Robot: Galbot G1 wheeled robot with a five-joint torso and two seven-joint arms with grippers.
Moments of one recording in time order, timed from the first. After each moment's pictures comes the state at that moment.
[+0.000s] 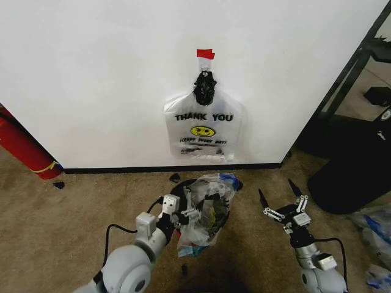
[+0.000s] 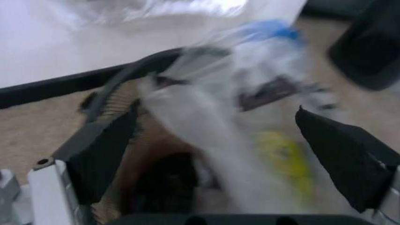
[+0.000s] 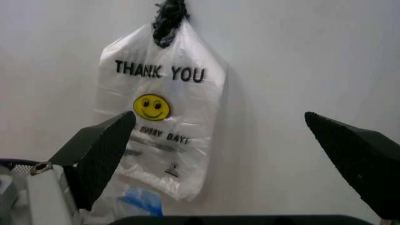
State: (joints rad) left arm 1.15 -0.95 0.02 -2.11 -0.66 0.45 -0.29; right arm -1.45 1.31 0.65 1.68 0.28 0.77 -0.43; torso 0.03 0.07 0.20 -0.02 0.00
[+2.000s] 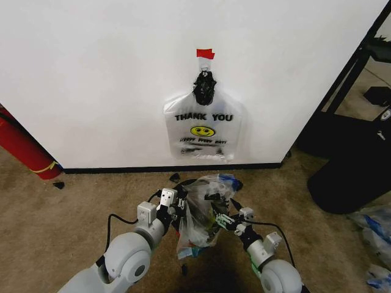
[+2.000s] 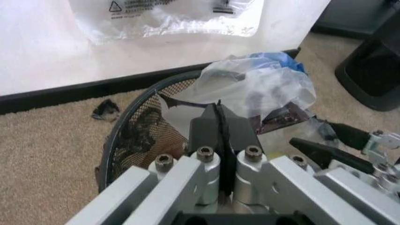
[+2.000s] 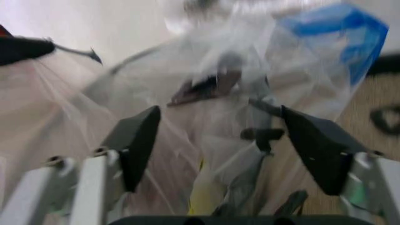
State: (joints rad) left arm 1.18 -0.96 -0.01 -2.17 -0.70 0.44 -0.35; right arm -1.40 1.20 0.23 1.88 0.57 -0.11 -0.10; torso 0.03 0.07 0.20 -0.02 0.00
